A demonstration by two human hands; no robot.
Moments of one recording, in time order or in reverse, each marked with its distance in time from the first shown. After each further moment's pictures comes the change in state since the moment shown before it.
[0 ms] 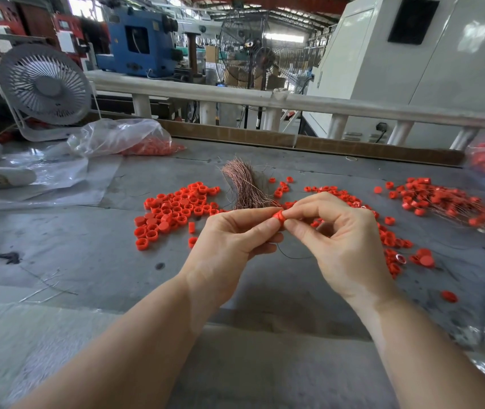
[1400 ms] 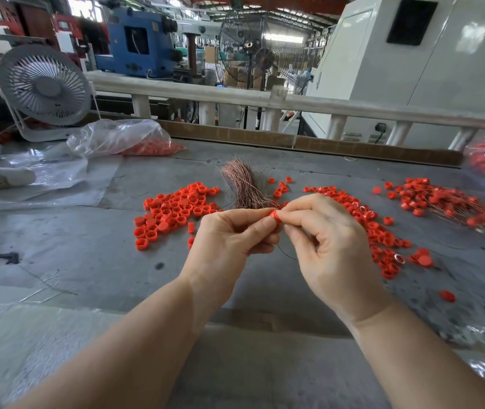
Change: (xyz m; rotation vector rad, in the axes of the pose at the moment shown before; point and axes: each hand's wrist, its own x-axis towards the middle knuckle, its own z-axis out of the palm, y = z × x) left_hand 0.000 -0.002 0.000 0.086 0.062 0.087; right_hand -0.006 0.003 0.006 -0.397 0.043 -0.325
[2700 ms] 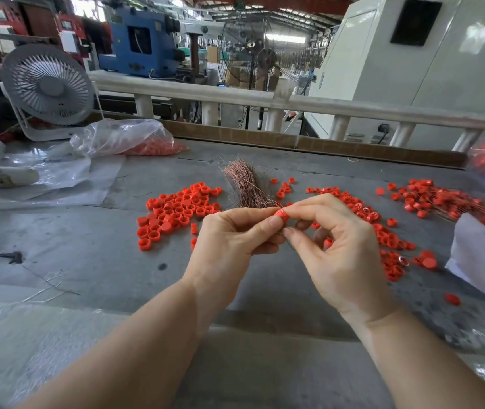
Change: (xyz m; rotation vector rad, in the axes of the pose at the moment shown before) left_hand -0.003 0.004 0.001 -0.035 0.005 -0.012; right_hand 0.001 -0.004 0.000 0.245 -0.006 0.200
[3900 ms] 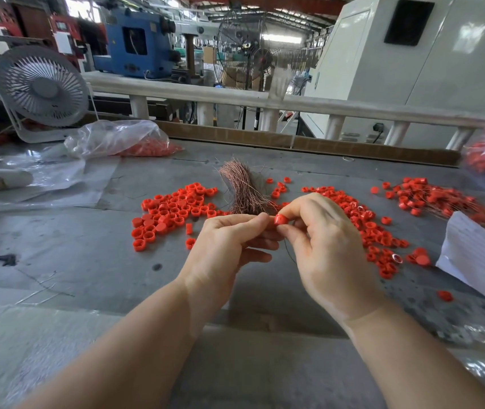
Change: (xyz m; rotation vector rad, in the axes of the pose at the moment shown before) left_hand -0.002 0.009 0.005 -0.022 -0.002 -0.174; right_hand 0.001 0.000 0.002 -0.298 -0.021 -0.096
